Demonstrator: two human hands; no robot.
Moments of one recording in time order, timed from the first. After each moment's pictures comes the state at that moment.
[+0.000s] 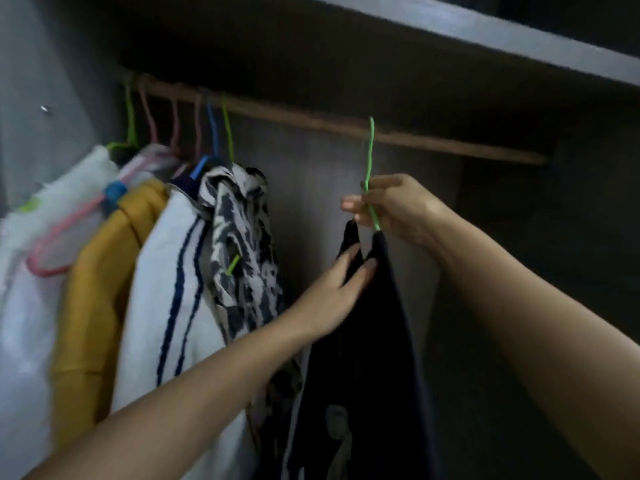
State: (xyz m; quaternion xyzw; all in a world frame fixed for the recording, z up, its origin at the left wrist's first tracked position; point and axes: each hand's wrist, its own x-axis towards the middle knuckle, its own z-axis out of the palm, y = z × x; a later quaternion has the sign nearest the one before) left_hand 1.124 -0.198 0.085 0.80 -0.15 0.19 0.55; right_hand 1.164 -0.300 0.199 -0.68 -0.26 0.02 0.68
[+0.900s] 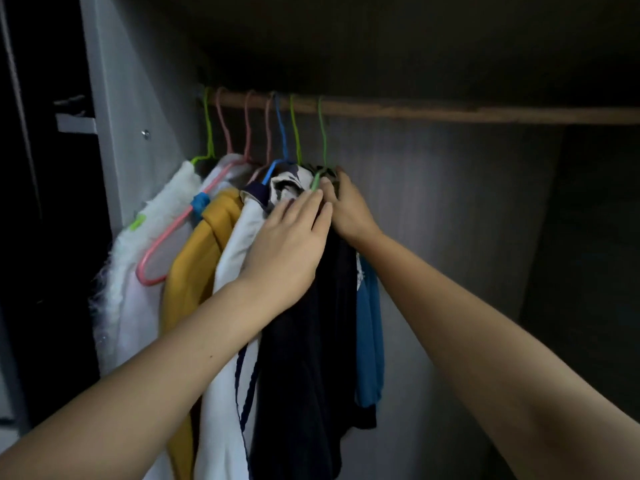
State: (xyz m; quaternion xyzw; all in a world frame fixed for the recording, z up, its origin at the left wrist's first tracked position) left_hand 1.071 -0.057 0.132 0.90 0.04 0.39 -0.19; right_hand 1.216 -0.107 0.168 -0.77 -0.38 -0.17 0.48
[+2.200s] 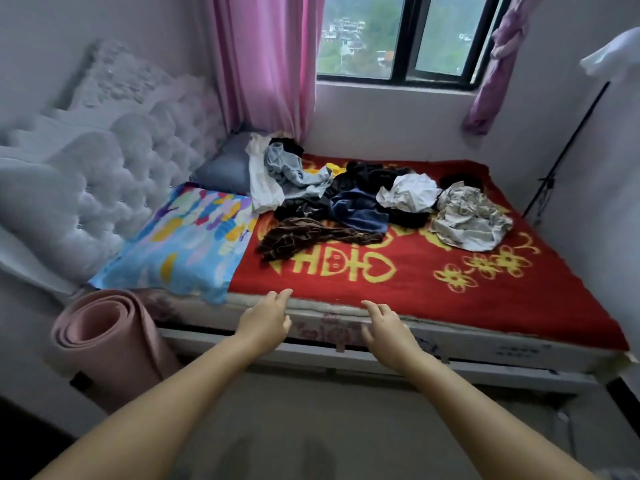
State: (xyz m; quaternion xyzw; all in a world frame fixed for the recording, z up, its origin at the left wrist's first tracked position) left_hand 0.953 -0.846 -0.204 0.83 -0.54 -0.11 0.13; right_hand 0.745 -0.970 -0.222 -0.88 0.42 -0.02 0.21
